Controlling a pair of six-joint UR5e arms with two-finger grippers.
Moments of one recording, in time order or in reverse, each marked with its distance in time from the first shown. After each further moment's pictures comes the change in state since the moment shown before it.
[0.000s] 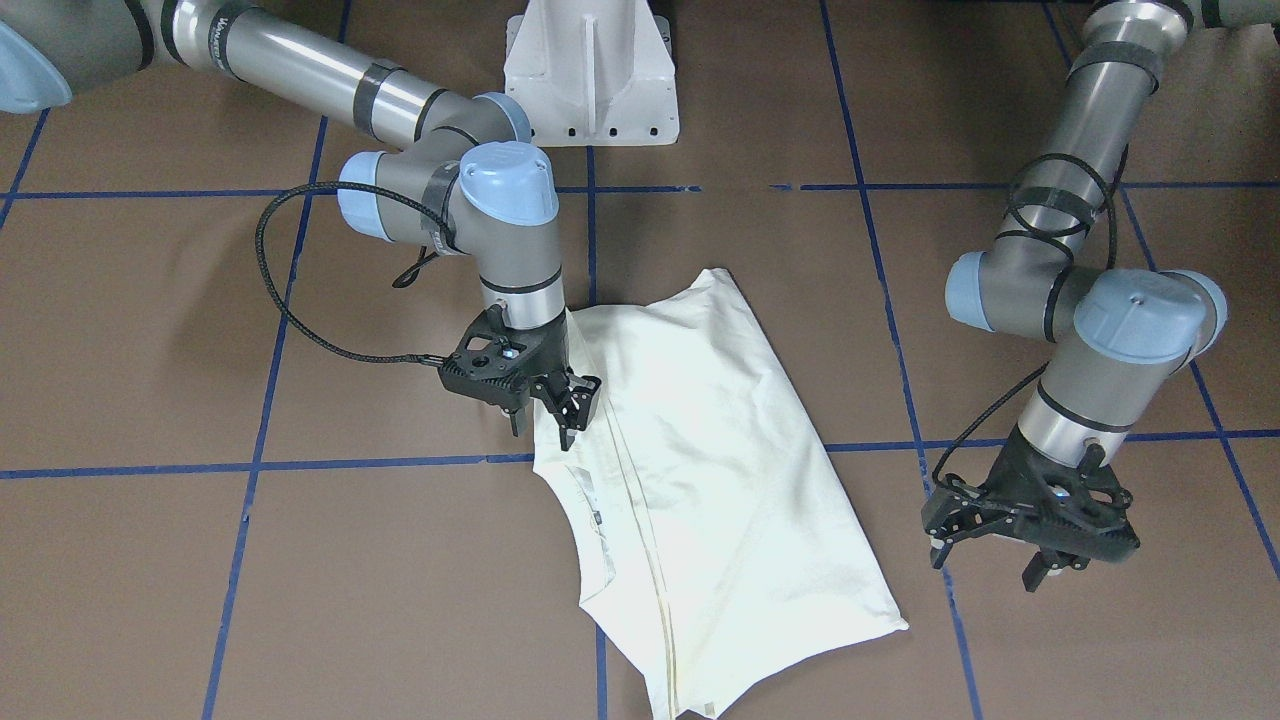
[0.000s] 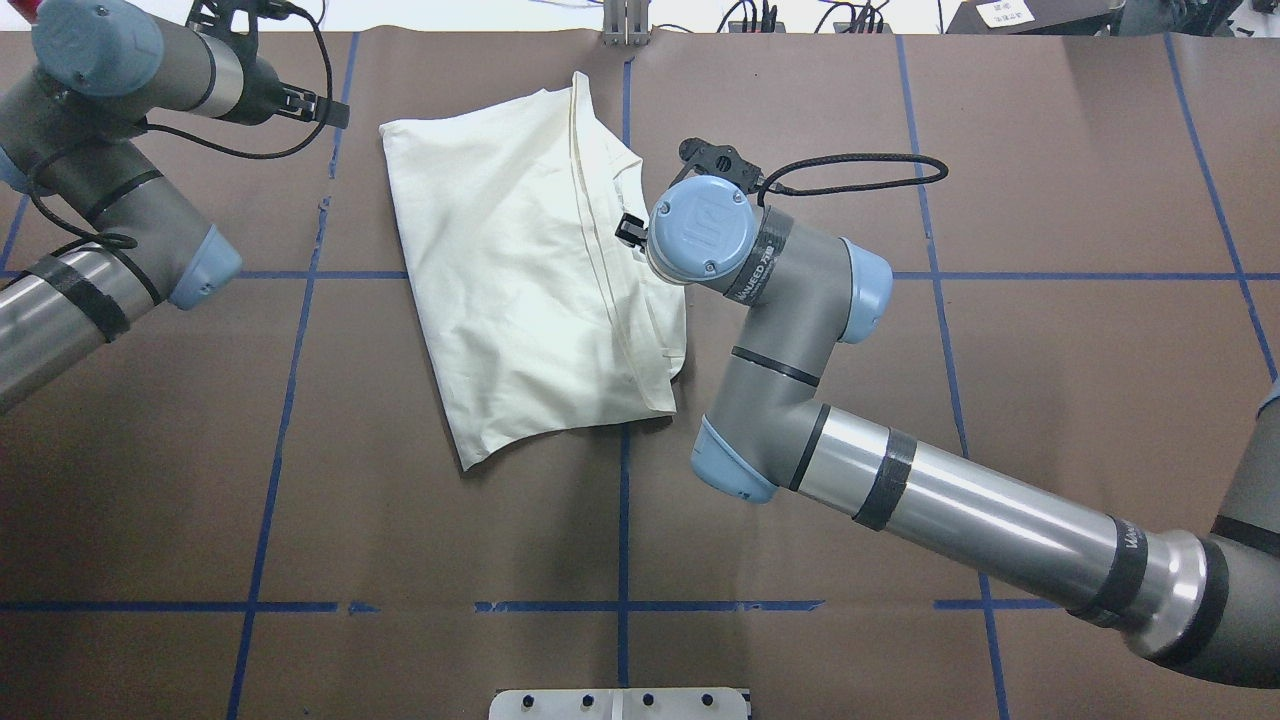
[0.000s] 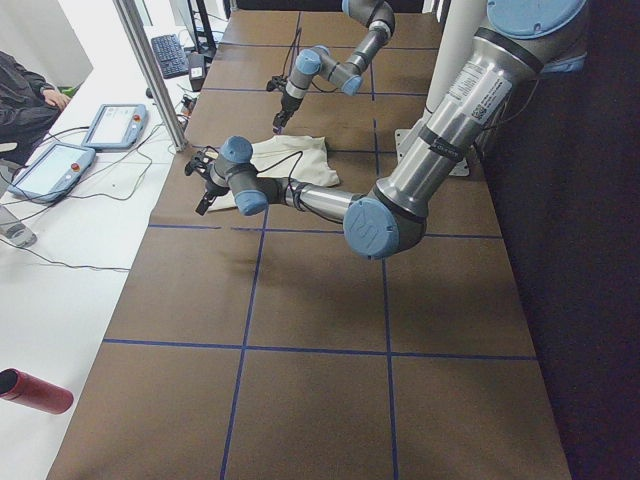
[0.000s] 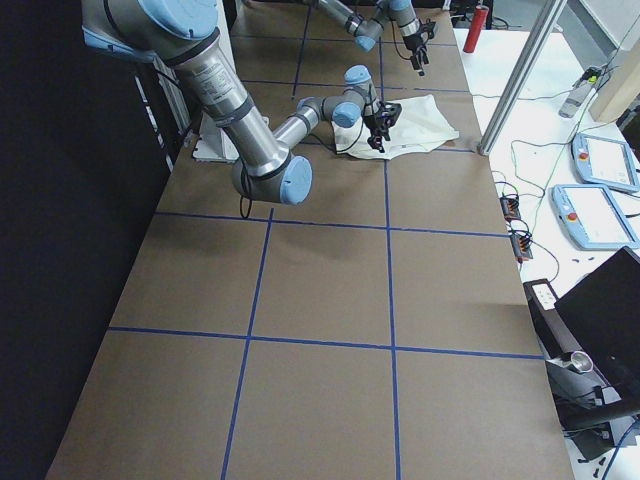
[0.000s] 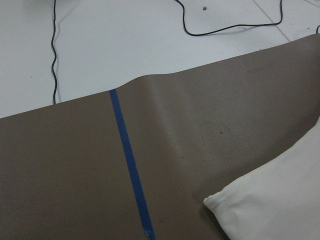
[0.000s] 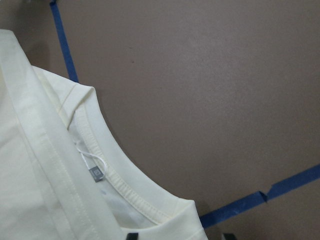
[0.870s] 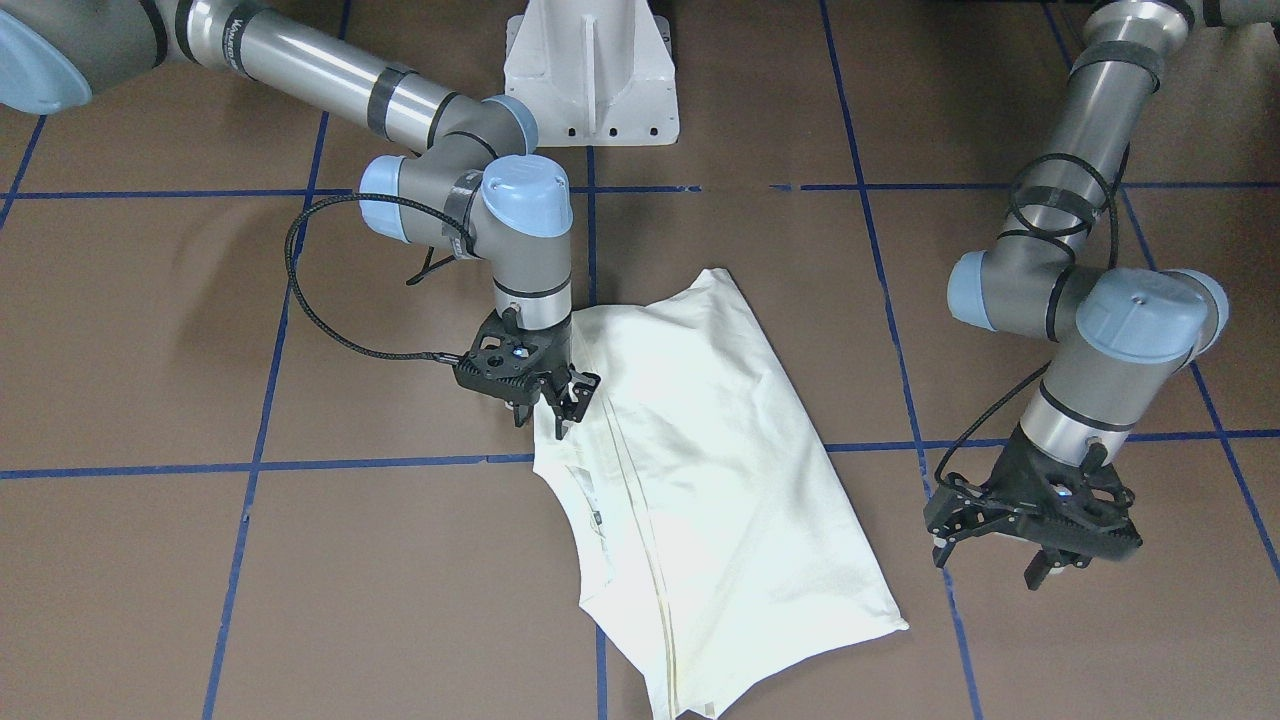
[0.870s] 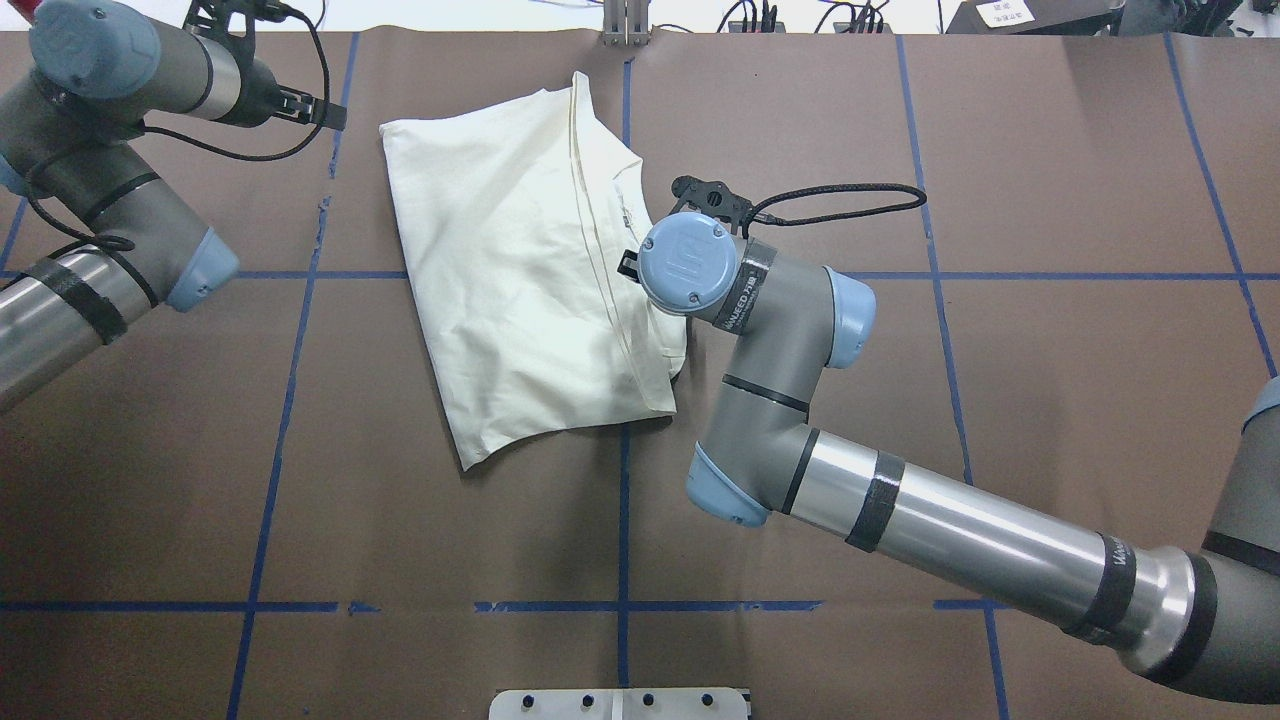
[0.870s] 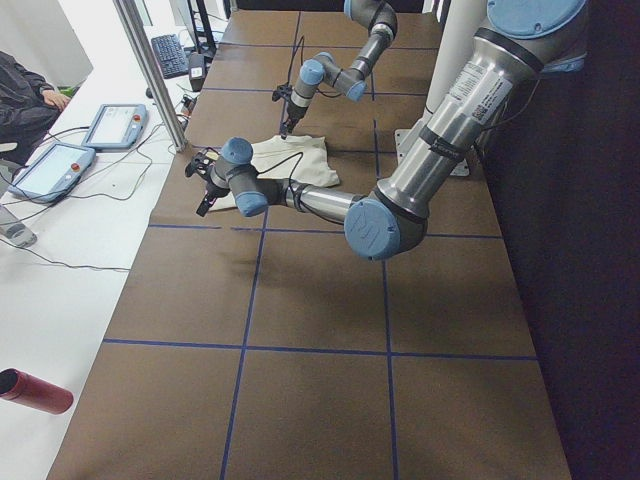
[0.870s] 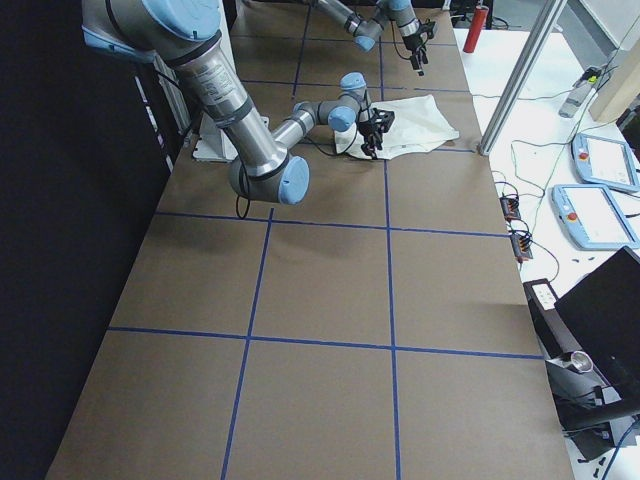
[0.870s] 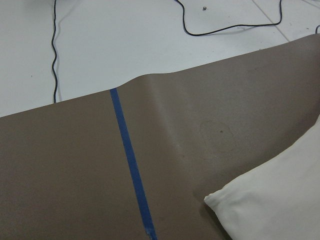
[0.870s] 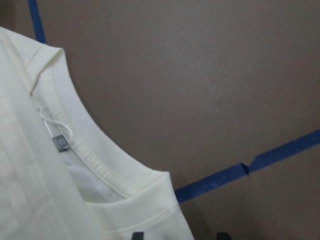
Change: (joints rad) left arm 0.000 0.006 -0.001 0.000 0.000 -0.002; right arm -0.032 -0.006 -0.022 -0.030 -0.006 -0.009
